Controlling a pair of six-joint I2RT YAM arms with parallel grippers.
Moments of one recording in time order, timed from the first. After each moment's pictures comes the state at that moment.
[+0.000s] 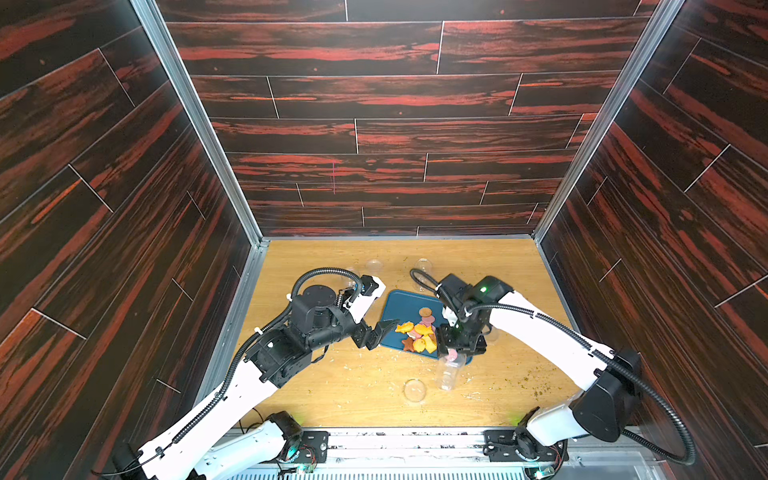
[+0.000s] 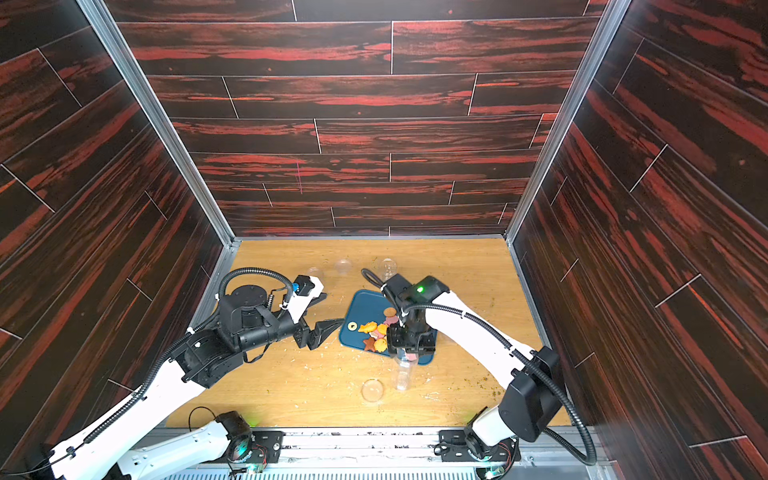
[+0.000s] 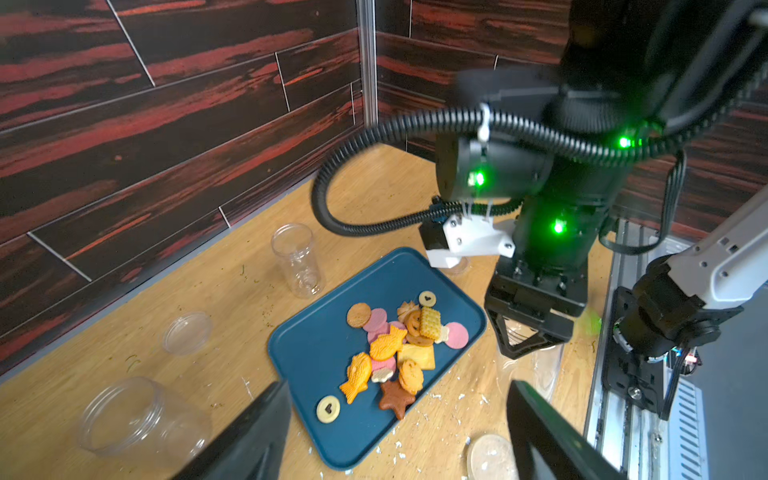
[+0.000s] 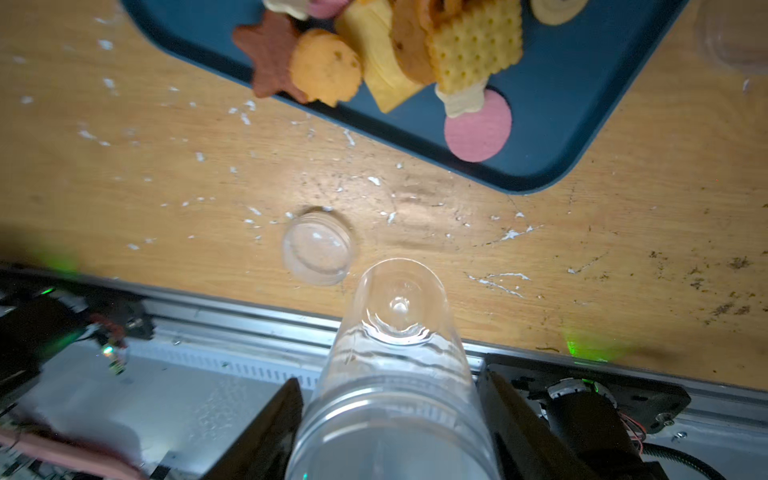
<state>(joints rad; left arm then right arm) -0.70 0.94 1.00 -0.41 0.26 0.08 0.75 1.50 1.32 -1.36 -0.15 0.62</state>
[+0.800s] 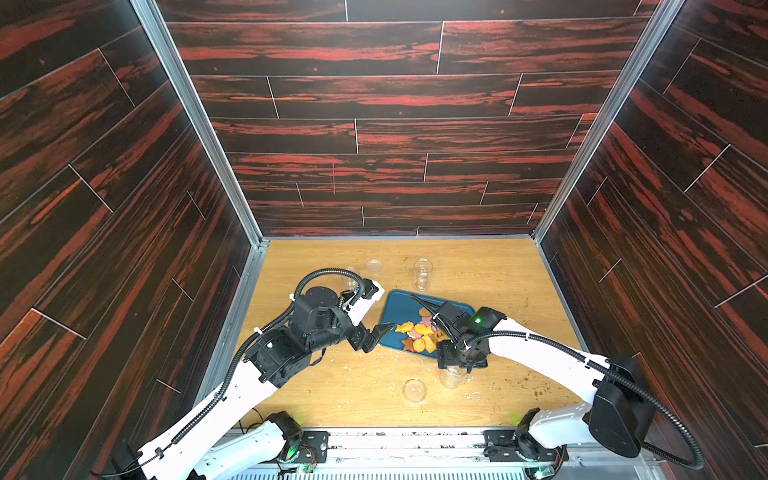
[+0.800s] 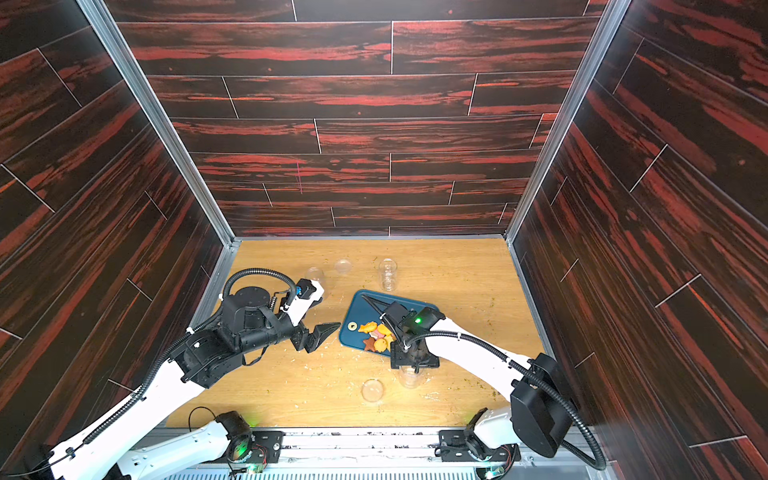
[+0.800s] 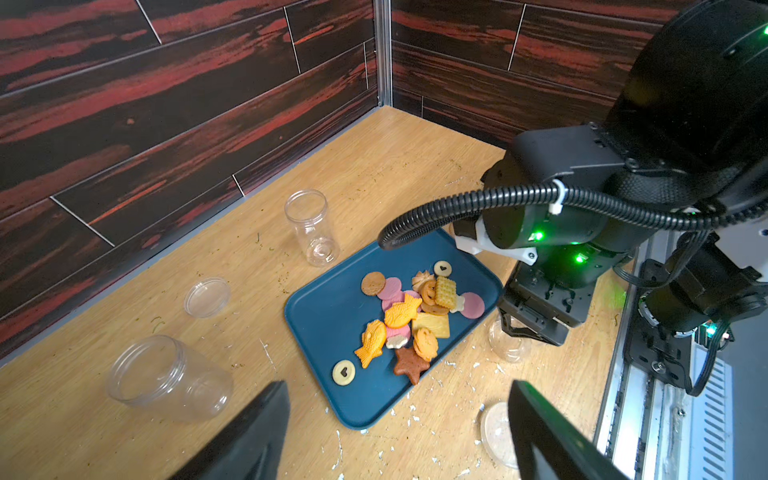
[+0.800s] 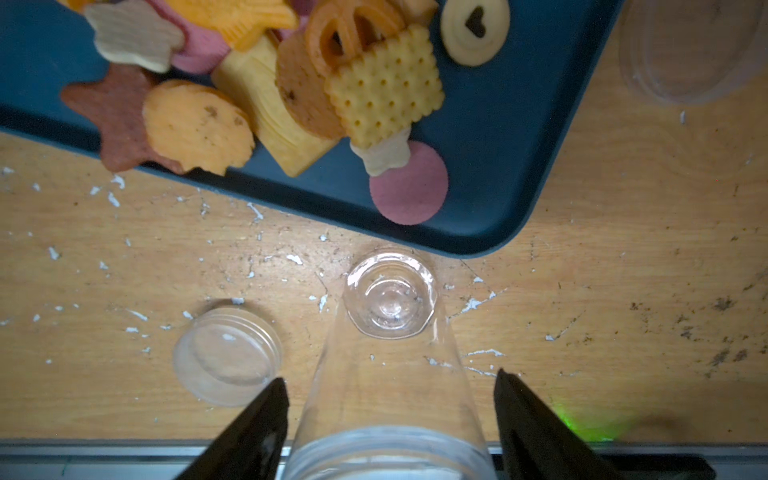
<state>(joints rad) -0.70 0.93 1.00 -0.48 0.22 0.11 0.83 1.42 1.02 -1.08 0.08 0.76</state>
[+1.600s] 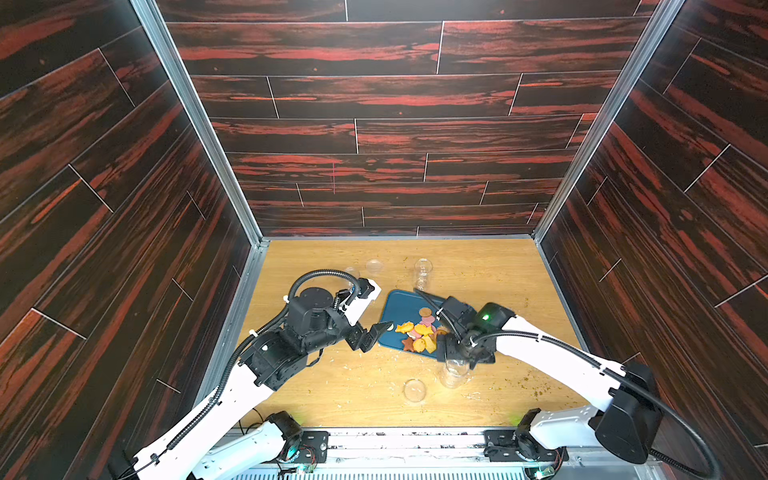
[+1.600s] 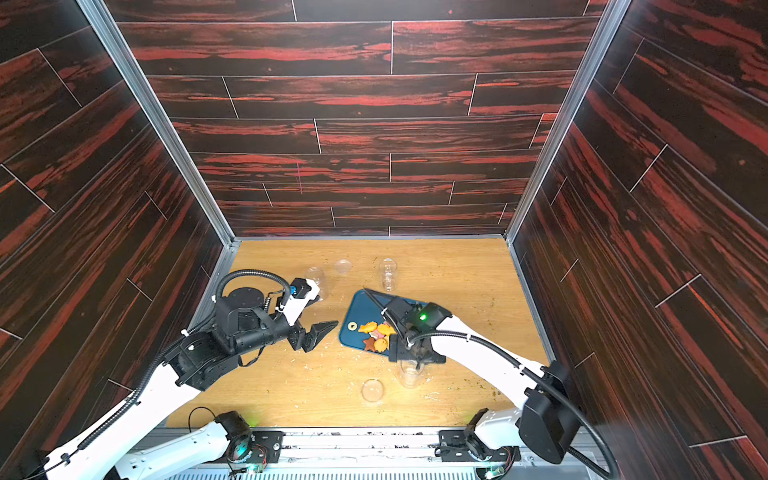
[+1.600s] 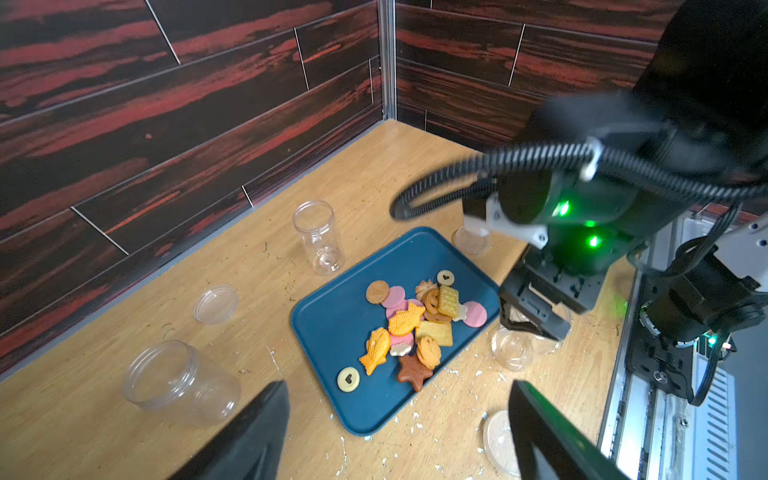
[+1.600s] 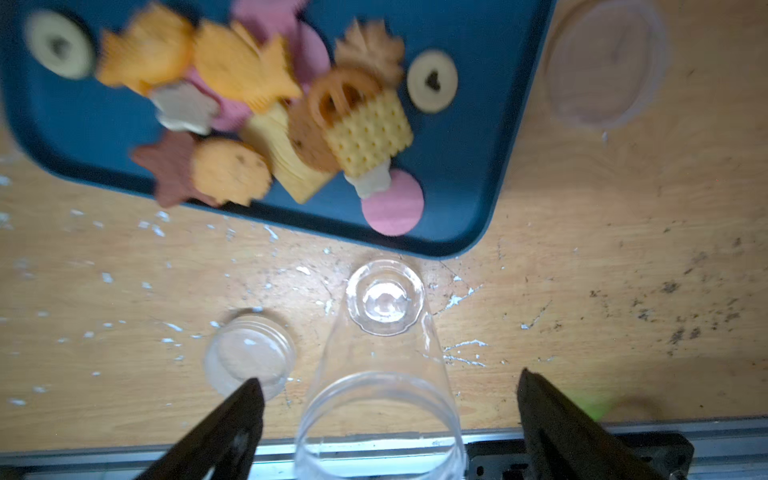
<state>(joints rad) -0.69 0.90 1.00 -0.47 0.21 0.11 0.83 1.37 1.16 -1.18 0.16 0.81</state>
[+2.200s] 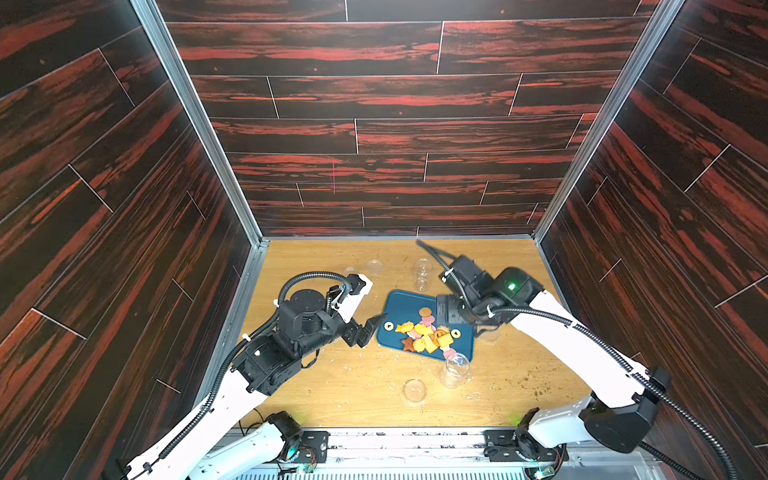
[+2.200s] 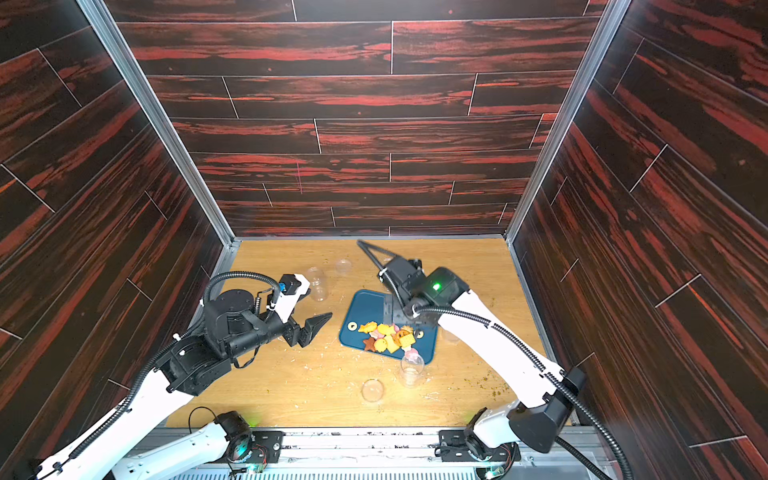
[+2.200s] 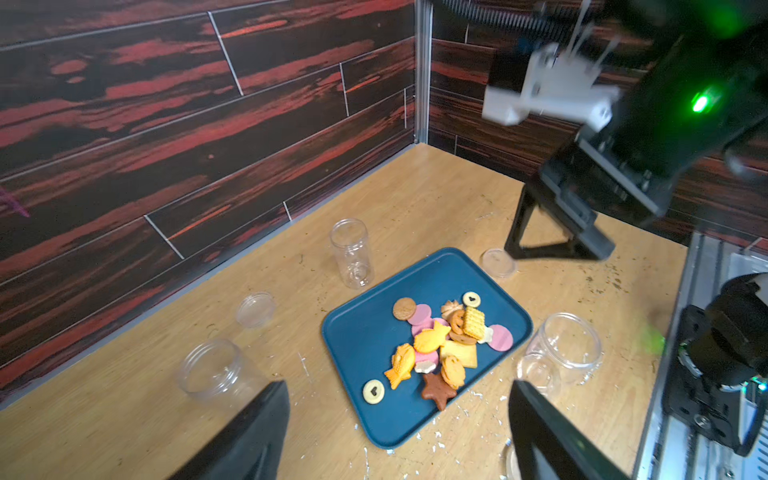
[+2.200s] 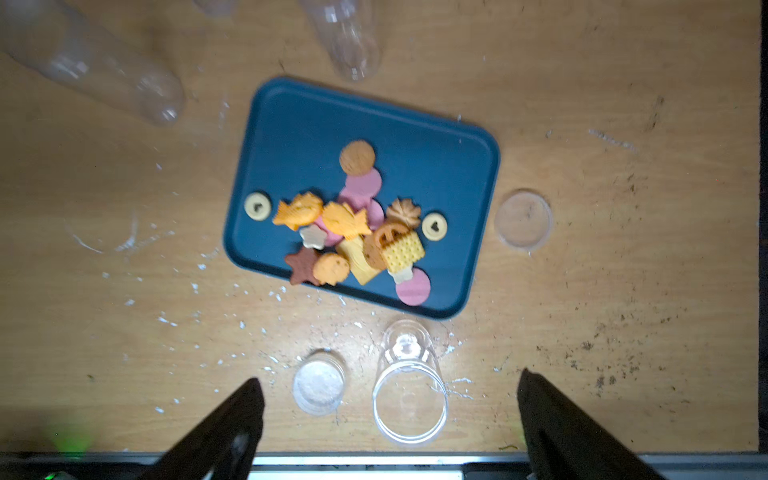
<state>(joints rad) -0.69 0.87 1.00 -0.44 0.12 0.09 0.81 1.46 1.66 -1.40 0.29 0.73</state>
